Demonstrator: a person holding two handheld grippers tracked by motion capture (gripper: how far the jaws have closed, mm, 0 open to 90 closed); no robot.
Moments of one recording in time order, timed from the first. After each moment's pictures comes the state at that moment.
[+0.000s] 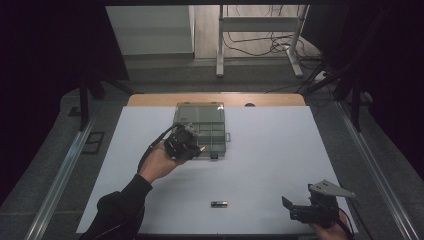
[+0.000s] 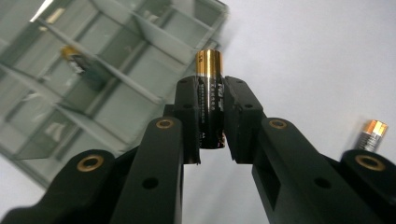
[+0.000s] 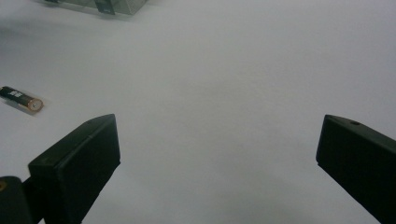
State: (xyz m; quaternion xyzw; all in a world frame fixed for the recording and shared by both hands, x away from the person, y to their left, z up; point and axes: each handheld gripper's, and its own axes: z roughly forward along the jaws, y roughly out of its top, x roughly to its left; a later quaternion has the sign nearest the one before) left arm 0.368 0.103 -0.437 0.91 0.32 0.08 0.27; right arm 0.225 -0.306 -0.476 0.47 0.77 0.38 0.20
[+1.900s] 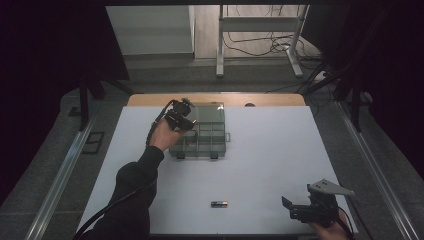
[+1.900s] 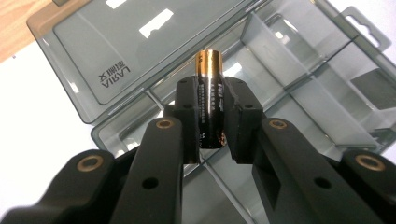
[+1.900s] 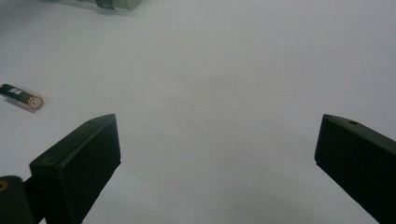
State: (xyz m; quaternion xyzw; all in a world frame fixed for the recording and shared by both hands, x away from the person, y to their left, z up) left arm 0.468 0.119 -0.454 0.86 0.45 0.11 0.23; right arm 0.228 -0.306 -0.477 0.48 0.77 0.37 0.19
